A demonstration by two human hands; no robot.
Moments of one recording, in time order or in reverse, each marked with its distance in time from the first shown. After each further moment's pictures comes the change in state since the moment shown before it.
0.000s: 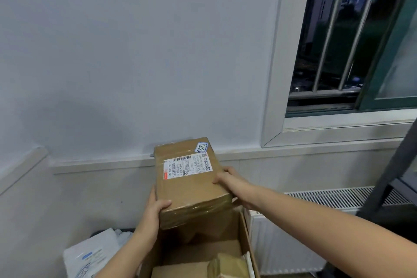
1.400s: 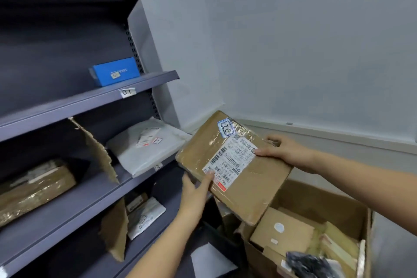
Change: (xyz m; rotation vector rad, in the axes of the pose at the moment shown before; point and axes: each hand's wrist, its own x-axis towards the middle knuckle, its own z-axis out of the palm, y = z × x) left_hand -0.383 -0.001 -0.049 0.053 0.816 0.152; right_hand -0.206 -0.012 0.113 -0.275 -0.671 -0.564
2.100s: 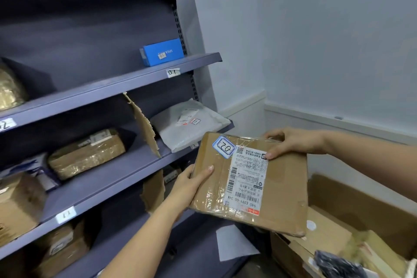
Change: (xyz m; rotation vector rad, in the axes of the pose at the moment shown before) left_hand -0.030 0.011 -0.097 0.111 -0.043 -0.061; right_hand 0.026 -0.054 0.049 -0.290 -0.501 -0.036
